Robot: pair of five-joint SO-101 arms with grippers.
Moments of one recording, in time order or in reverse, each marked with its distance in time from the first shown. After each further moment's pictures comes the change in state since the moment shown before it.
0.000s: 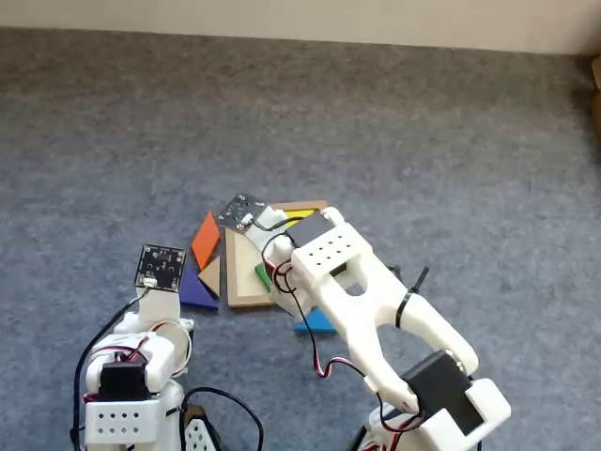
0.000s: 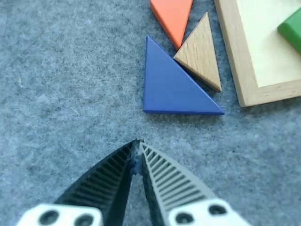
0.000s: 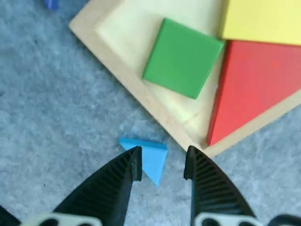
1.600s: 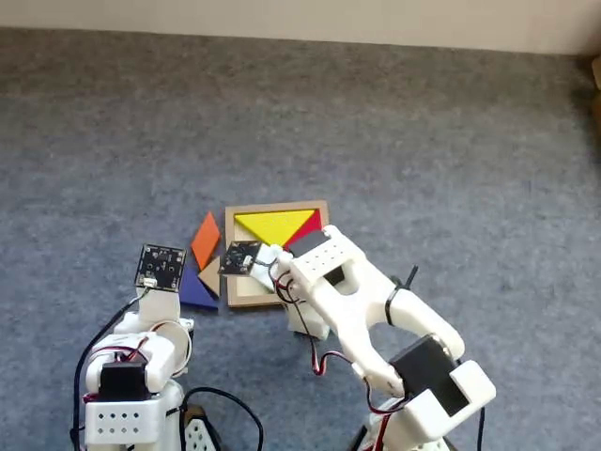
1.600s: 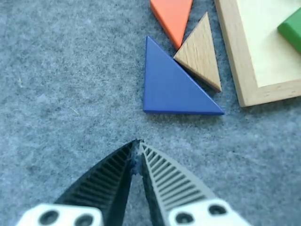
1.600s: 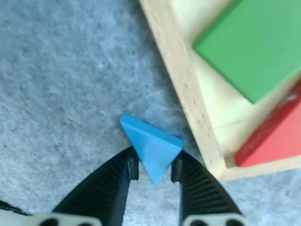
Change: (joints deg) left arm 0.0 0.0 0.0 0.0 0.0; right arm 0.4 9.1 7.9 -6.5 18.5
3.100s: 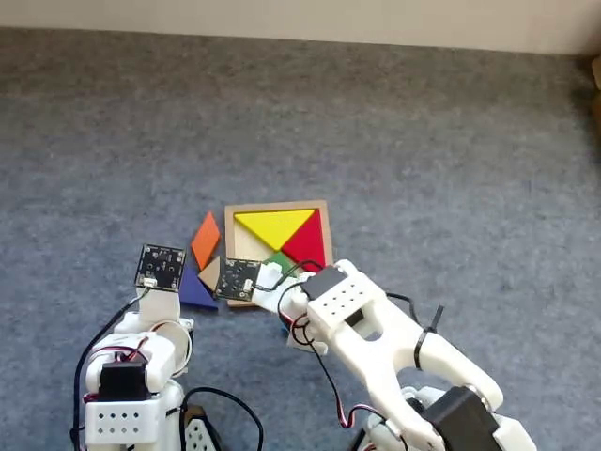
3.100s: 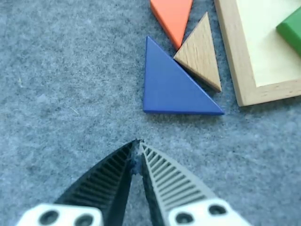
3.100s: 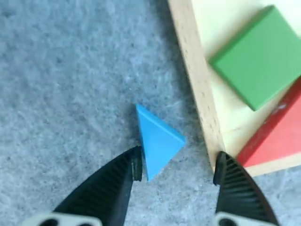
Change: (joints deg) left arm 0.0 0.0 0.0 0.0 0.0; right arm -4.4 -19.4 16.3 -11.3 0.4
